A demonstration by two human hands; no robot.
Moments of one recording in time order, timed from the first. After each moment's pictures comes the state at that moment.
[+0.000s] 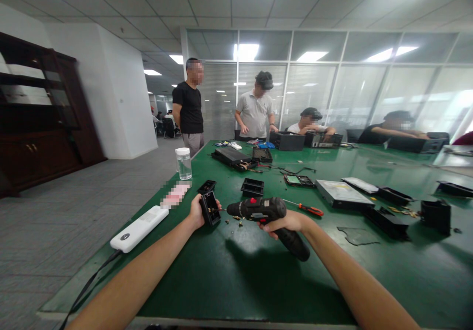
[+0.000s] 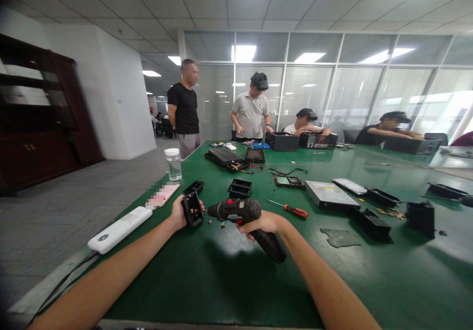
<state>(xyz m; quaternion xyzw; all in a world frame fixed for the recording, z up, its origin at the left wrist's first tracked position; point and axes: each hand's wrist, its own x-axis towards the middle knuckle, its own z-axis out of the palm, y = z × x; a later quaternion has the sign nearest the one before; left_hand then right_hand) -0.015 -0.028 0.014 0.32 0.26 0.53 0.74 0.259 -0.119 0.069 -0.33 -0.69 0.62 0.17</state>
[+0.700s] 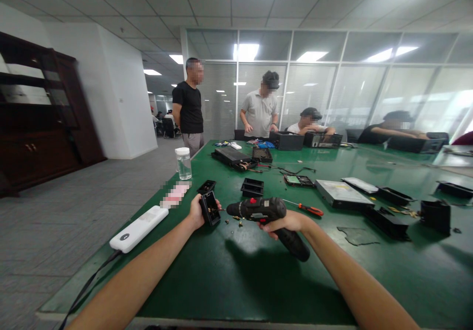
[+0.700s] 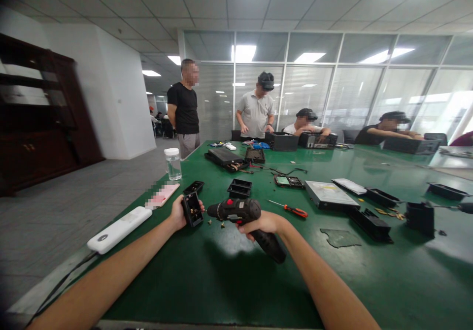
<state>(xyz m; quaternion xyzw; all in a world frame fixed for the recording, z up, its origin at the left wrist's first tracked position) -0.017 -0.026 0.012 0.35 0.24 0.53 0.73 0.258 -0.119 0.070 -0.33 -0.69 0.62 0.17</state>
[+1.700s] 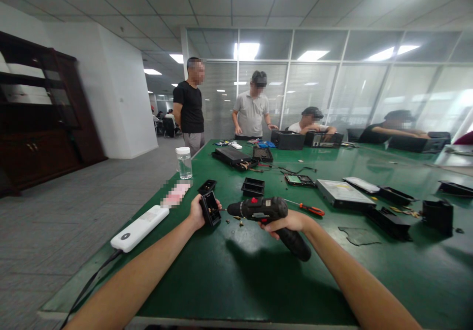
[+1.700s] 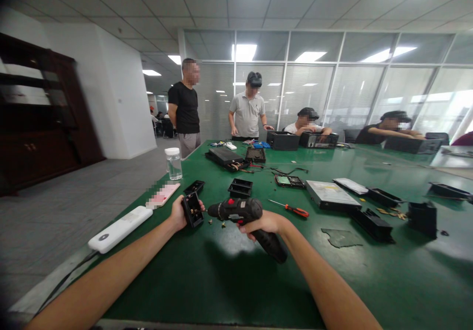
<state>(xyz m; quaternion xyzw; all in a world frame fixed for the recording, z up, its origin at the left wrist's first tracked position) -0.019 -0.025 0.009 0.35 0.24 0.53 0.74 0.258 -0.120 0.071 -0.32 -0.70 0.61 0.17</state>
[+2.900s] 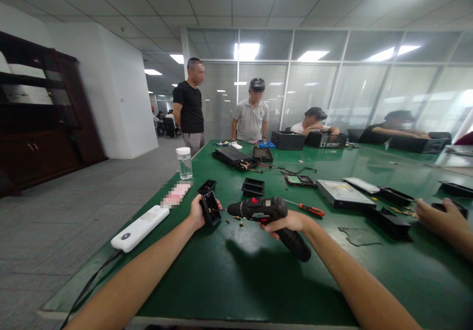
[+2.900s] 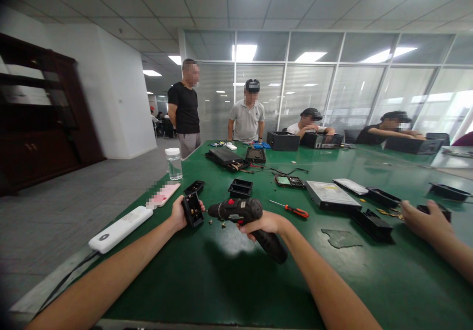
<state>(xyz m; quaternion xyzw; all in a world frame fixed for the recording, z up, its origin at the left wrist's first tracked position) -0.016 -0.031 0.016 0.33 0.25 0.54 0.74 0.258 -0.118 0.071 -0.33 -0.70 0.61 0.17</state>
